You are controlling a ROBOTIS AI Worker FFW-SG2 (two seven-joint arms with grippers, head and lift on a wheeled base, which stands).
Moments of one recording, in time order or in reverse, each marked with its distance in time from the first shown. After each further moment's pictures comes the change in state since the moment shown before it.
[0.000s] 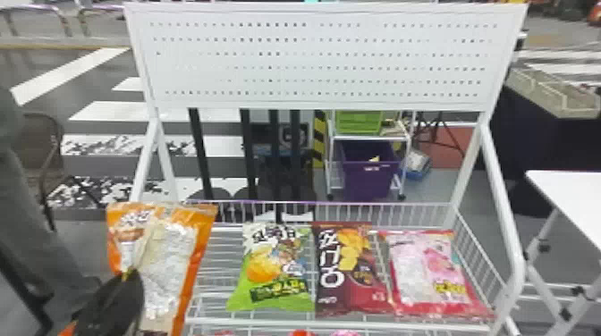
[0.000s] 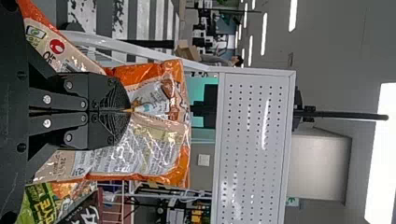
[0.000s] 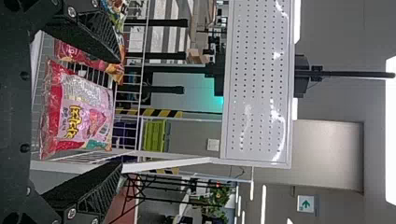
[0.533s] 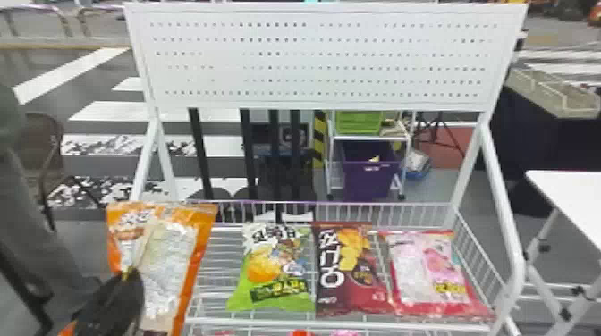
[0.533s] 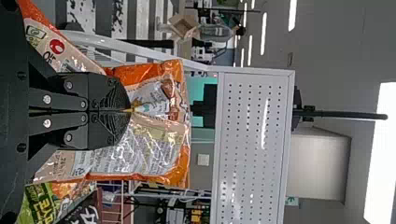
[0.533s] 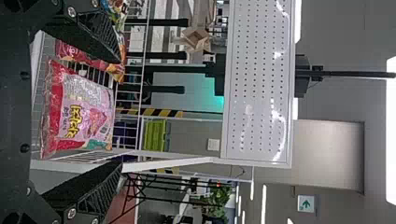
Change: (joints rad) left arm 0.000 0.001 0.000 -0.002 -0.001 0.000 0.000; right arm 0.000 0.000 -0.001 0.002 0.000 0.000 0.000
